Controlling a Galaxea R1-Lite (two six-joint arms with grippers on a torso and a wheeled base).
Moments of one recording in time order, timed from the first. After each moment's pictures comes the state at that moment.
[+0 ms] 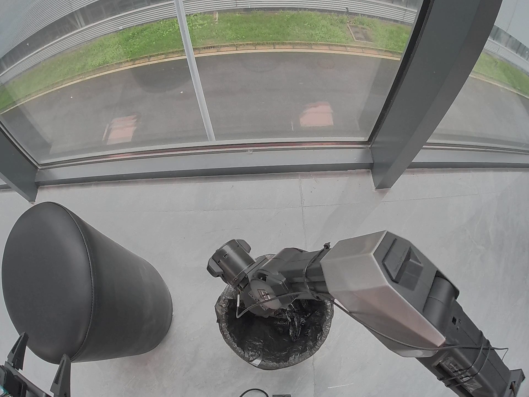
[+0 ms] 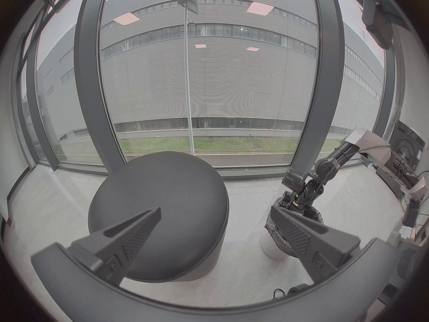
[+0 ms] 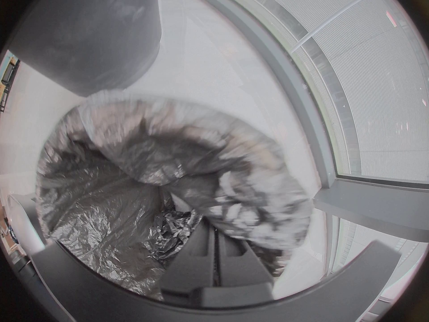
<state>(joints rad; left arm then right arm) 0.00 0.02 -0.02 0.00 -0.02 -0.01 0.87 2.66 -2.00 0.43 -0.64 -0.29</state>
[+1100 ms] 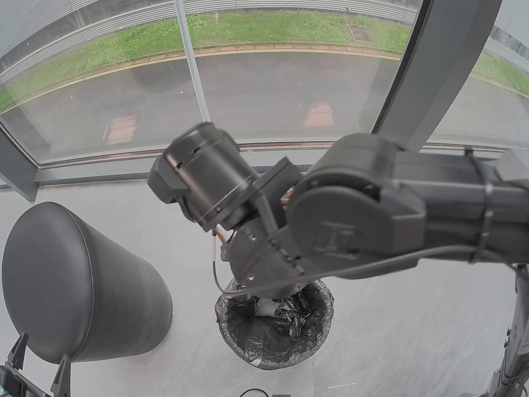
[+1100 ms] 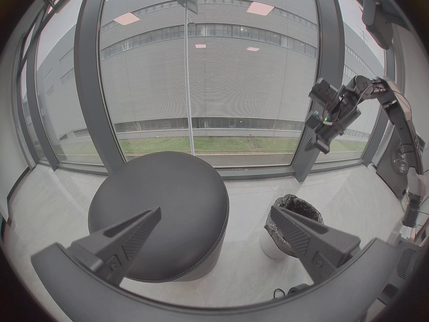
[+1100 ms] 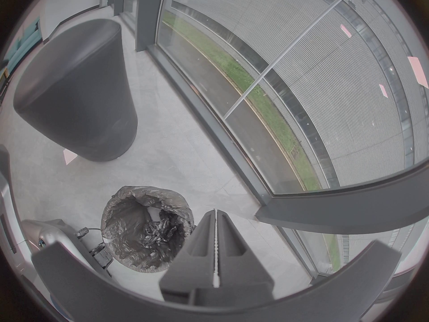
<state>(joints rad) 0.00 0.02 -0.02 0.00 -0.02 -0.01 1.07 2.18 -2.00 0.63 -0.88 -0.26</state>
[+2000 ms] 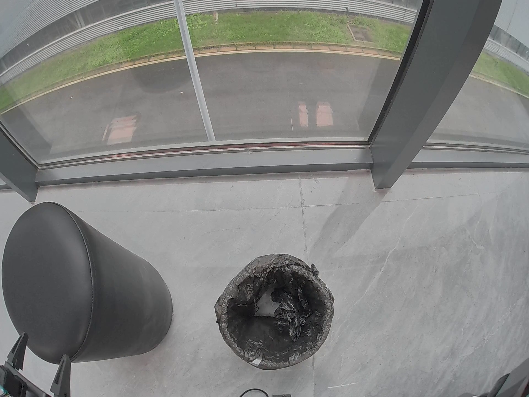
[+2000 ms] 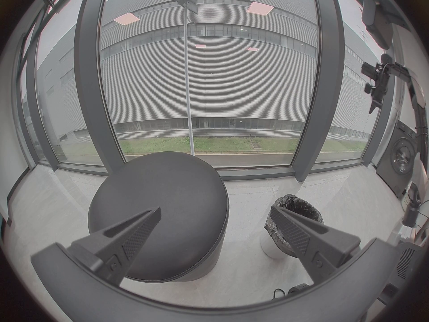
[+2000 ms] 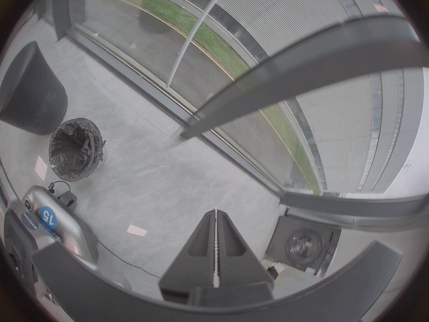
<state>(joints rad) 0.00 0.02 -0.02 0.00 -0.02 -0.01 0.46 1.46 -2.00 1.36 -0.80 -0.28</state>
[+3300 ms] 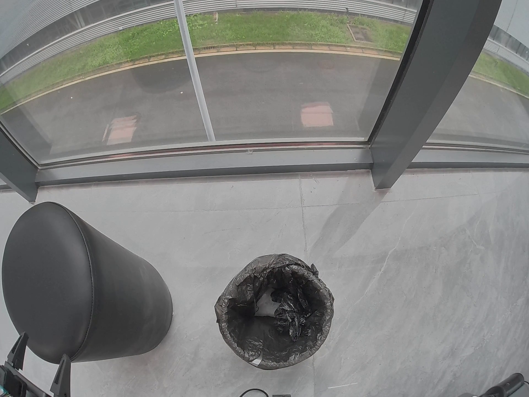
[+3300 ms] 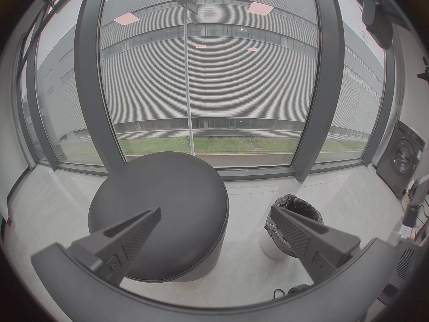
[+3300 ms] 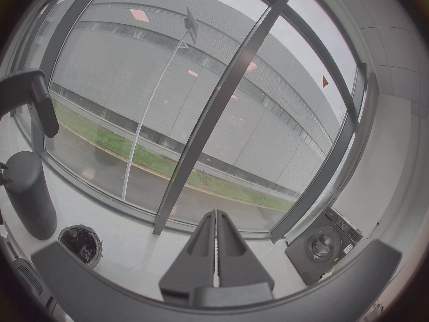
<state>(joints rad) 0.00 0.02 -0.02 0.00 -0.02 -0.01 -0.15 0.40 -1.74 1.02 -0.17 -0.39</state>
